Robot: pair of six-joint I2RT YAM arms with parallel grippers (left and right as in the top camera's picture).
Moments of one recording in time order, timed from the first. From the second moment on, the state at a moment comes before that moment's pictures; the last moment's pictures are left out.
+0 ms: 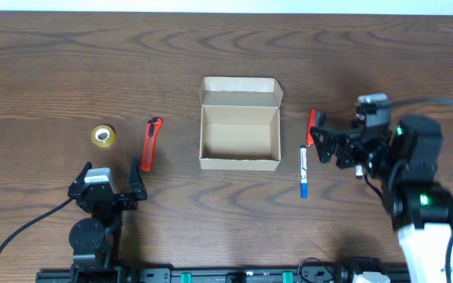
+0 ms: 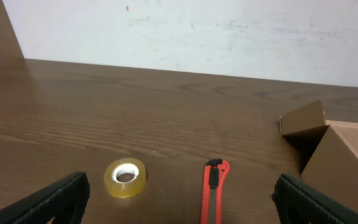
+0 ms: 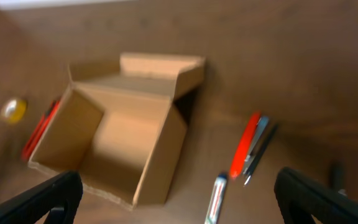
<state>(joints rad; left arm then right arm) 0.00 0.01 0.06 -0.19 -0.04 -0.07 -0.03 0.98 0.89 -0.63 -0.42 0.04</state>
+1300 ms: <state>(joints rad) 0.00 0.01 0.06 -0.19 -0.04 -0.07 0.05 1.87 1.55 -1.06 -0.06 0.25</state>
